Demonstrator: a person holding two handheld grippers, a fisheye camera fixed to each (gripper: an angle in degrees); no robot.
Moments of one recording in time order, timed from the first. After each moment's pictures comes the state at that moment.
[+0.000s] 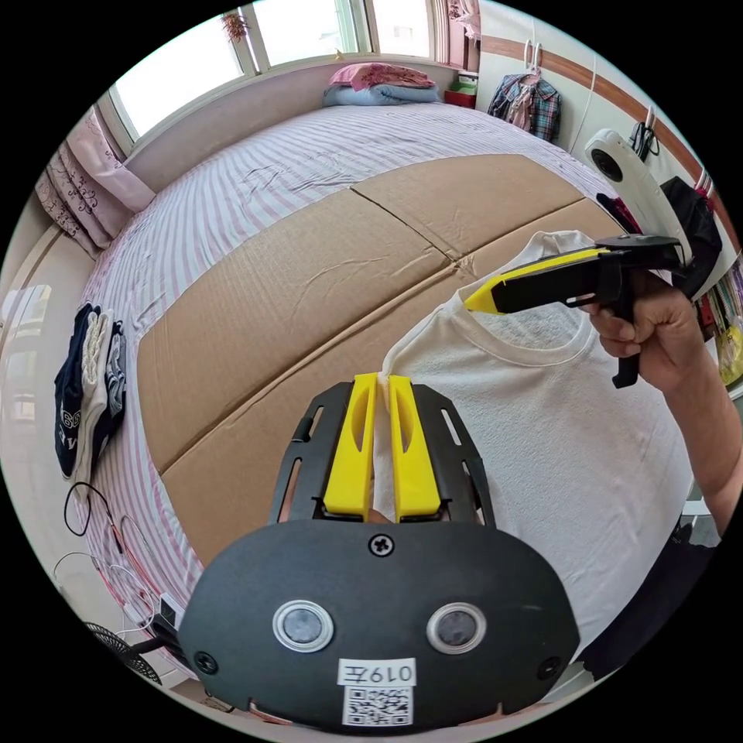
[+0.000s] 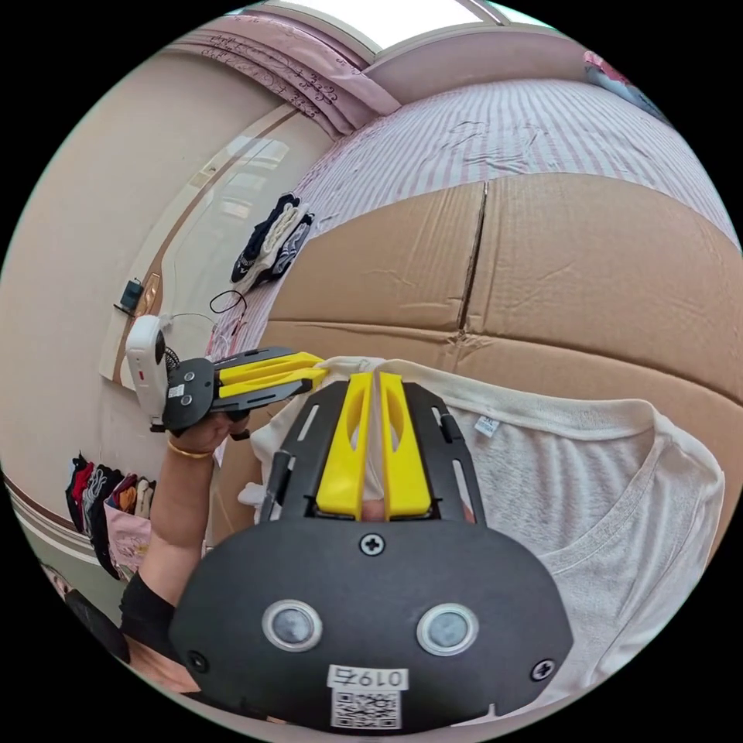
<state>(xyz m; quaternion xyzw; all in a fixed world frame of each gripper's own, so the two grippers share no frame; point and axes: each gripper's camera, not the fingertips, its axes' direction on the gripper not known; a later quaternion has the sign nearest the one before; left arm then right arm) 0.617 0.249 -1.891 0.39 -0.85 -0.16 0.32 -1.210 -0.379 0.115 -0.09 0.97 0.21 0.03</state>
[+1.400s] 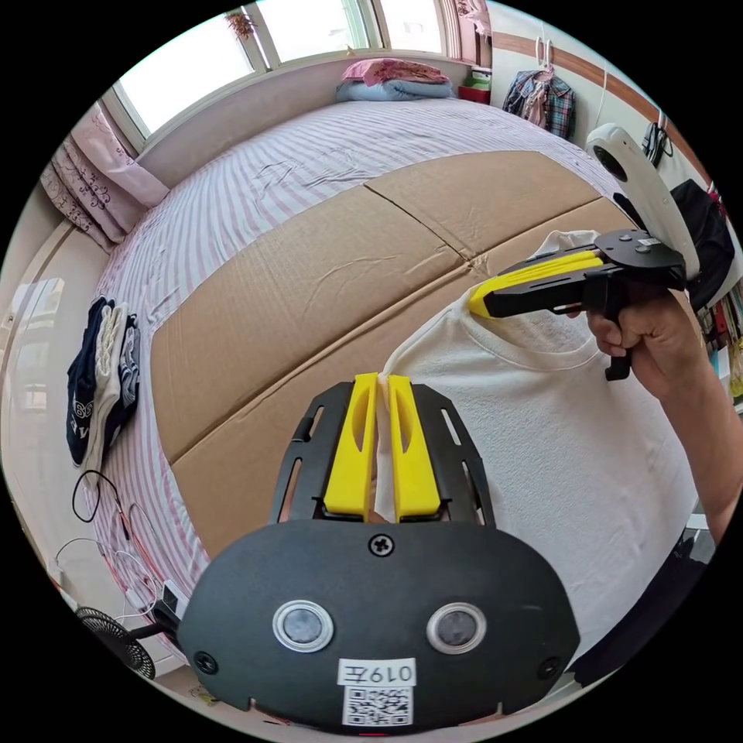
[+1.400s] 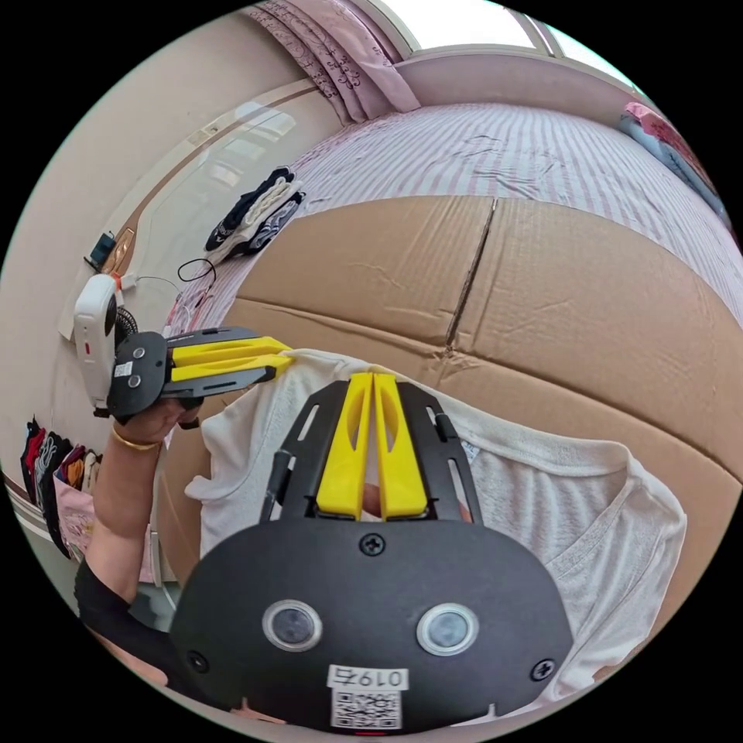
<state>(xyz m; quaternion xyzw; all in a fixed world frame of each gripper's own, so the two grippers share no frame) 0.619 0.229 -1.892 0.40 -0.85 -0.18 0.29 -1.153 -0.363 0.150 -0.17 0.96 0.21 -0.04</state>
